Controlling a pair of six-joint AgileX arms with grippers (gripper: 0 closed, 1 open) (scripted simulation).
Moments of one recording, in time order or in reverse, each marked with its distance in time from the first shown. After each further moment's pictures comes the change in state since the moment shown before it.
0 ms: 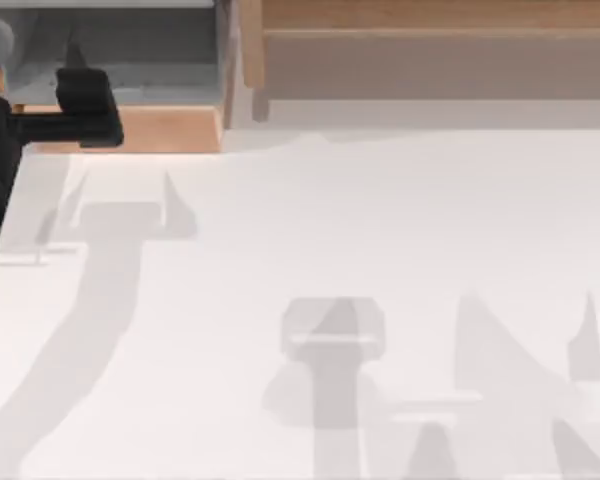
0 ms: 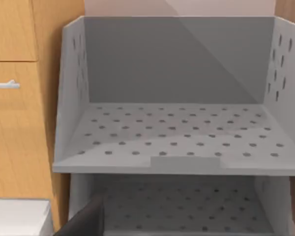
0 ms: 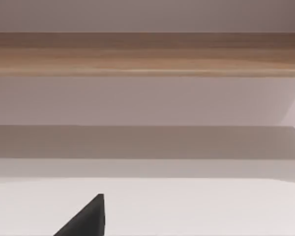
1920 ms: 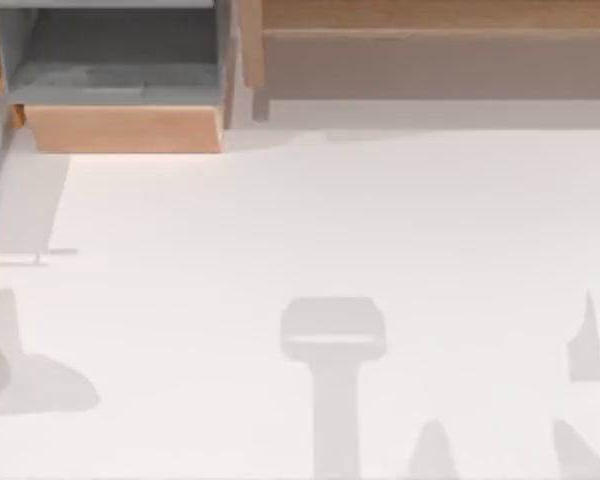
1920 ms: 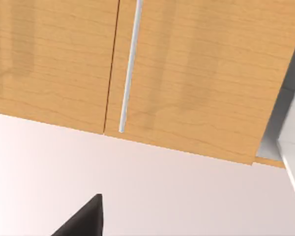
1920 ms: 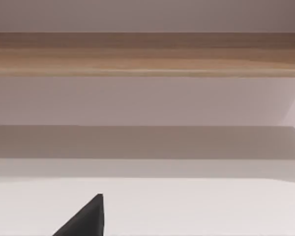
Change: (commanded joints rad) left arm 1.069 0.748 -0.099 0.966 1.009 1.330; right arm 0.000 0.000 0.000 0.000 0.000 0.000
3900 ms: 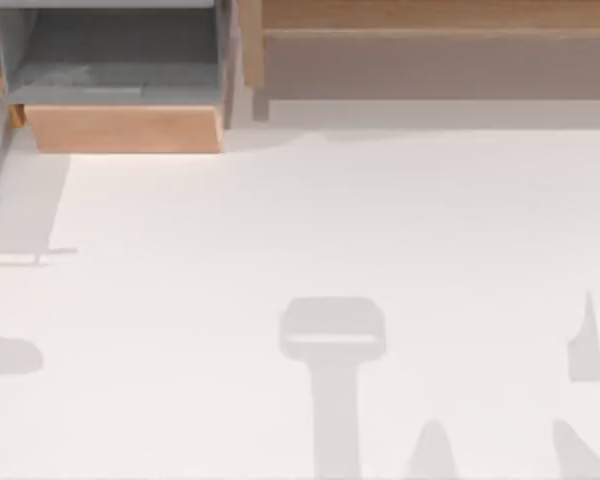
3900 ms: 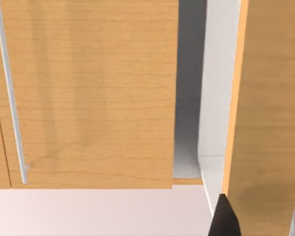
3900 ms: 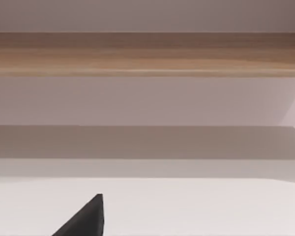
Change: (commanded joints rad) left arm -0.018 0.249 0.084 0.032 0.083 0.247; right arm 0.000 0.000 0.000 0.000 0.000 0.000
